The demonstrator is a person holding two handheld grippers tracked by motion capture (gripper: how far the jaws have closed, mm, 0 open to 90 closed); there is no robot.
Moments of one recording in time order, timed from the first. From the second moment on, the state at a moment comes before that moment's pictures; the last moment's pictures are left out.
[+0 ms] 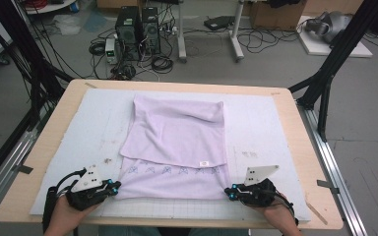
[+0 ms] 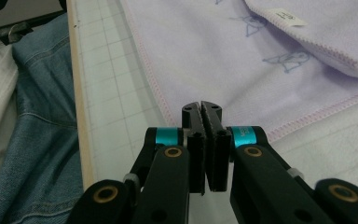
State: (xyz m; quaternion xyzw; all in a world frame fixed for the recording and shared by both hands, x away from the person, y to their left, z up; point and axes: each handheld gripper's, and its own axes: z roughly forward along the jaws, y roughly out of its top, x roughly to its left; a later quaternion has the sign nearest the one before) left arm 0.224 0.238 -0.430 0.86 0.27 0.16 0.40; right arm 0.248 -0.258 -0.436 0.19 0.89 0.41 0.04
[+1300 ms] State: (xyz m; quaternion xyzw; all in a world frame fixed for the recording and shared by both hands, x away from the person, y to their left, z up) left arm 0.330 0.235 -0.422 0.83 0.36 0.17 0.40; right arm 0.346 -0.245 -0.431 0.25 0.88 0.41 0.05
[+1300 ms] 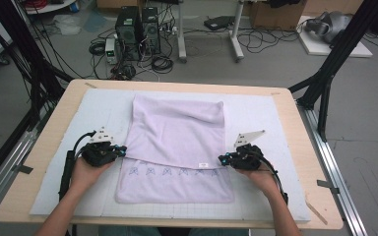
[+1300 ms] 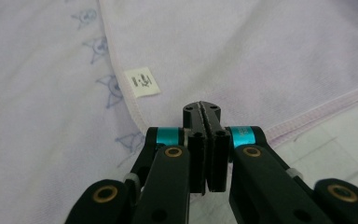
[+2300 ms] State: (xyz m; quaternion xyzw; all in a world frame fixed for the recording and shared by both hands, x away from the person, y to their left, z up) left arm 0.302 0.241 -0.407 0.82 0.35 0.16 0.42; right arm 0.336 -0.249 -0.418 0.22 0.87 0.44 0.03
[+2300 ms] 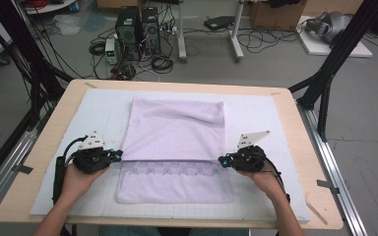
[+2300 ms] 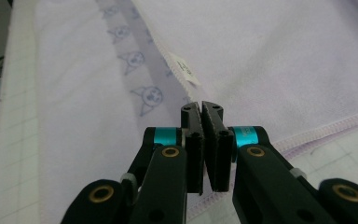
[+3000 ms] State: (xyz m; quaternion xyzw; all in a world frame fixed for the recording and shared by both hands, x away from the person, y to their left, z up) left arm 0.205 0.229 -0.418 0.85 0.30 0.14 0.41; right arm 0.251 -0.268 -0.413 0.17 0.88 0.44 0.01
